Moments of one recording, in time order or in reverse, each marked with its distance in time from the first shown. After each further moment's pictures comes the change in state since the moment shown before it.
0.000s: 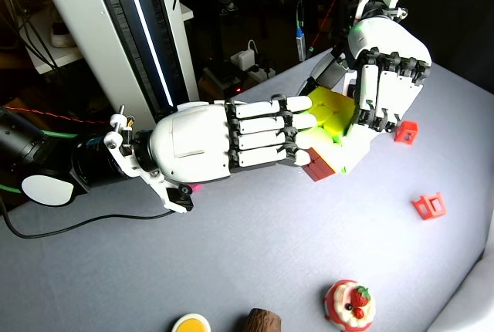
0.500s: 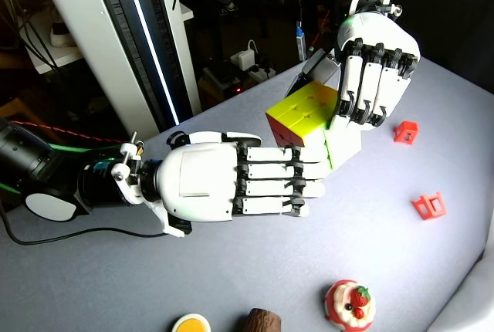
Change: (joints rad) left arm -0.004 0.002 -0.011 0.039 -0.039 -0.016; right arm 0.004 -0.024 0.065 0.071 -0.071 -0.001
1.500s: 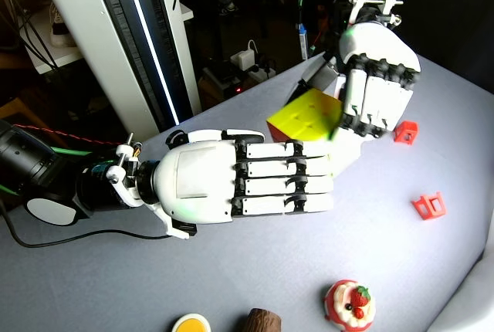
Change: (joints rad) left arm 0.010 -0.024 0.008 0.008 0.006 -0.029; right arm -0.001 -0.045 0.075 0.071 0.037 0.002
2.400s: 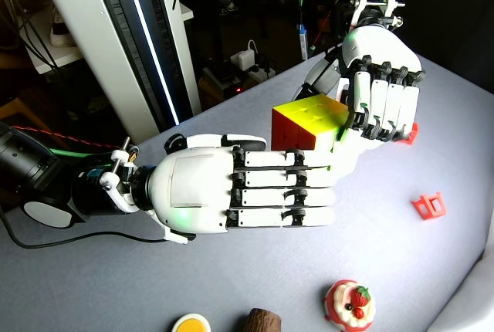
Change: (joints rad) left arm 0.000 -0.007 0.020 -0.033 0.029 0.004; right arm 0.000 0.000 0.004 0.040 0.023 0.000
